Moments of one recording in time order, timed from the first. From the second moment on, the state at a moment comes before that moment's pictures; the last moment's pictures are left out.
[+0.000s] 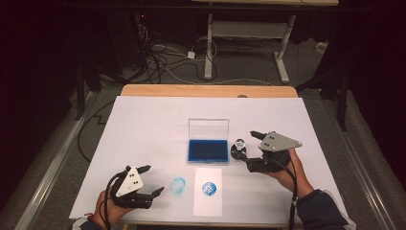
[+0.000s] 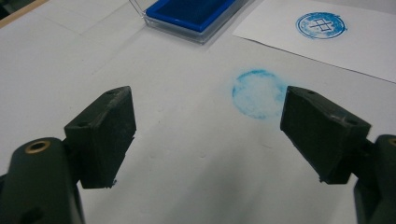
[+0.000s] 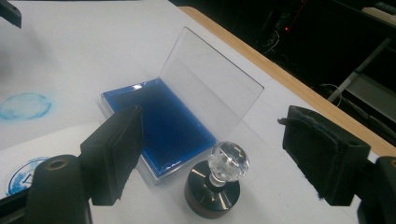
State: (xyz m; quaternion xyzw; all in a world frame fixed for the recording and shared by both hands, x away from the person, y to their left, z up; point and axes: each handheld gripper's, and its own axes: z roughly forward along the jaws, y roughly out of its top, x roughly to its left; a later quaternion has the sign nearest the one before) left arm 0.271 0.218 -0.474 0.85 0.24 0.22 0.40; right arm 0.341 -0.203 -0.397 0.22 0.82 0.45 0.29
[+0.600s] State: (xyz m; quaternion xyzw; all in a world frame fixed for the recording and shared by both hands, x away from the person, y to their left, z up) left arm 0.271 0.217 -0.474 0.85 0.25 0.23 0.40; right arm 0.322 -0.220 -0.397 0.22 0.82 0.44 0.30
